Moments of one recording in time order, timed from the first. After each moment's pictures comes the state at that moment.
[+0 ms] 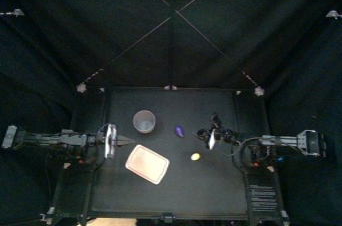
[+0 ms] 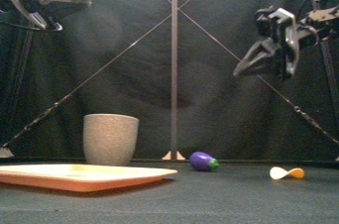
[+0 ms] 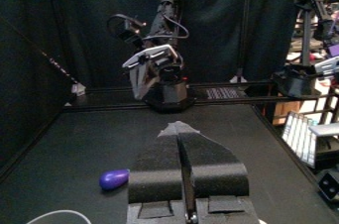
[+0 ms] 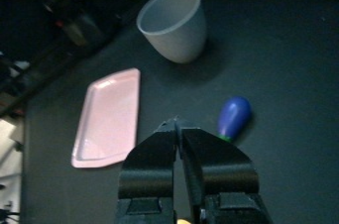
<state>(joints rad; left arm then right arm) 0.01 -0.97 1.19 0.06 -0.29 0.00 -0.22 -0.54 1.04 0.34 -0.16 0.14</state>
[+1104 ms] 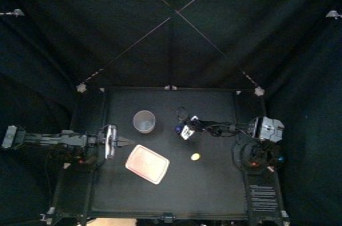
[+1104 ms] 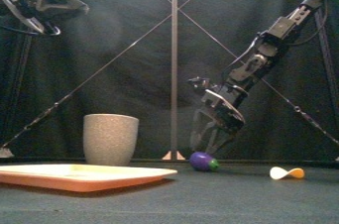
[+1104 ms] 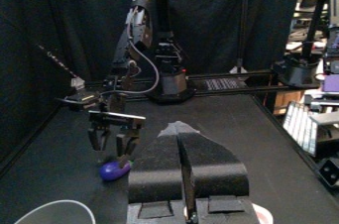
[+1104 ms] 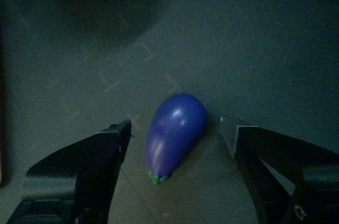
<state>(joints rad) 0.01 -0.97 1.22 0.07 -0.29 0.00 -0.37 0.13 0.65 0.16 0.07 0.15</state>
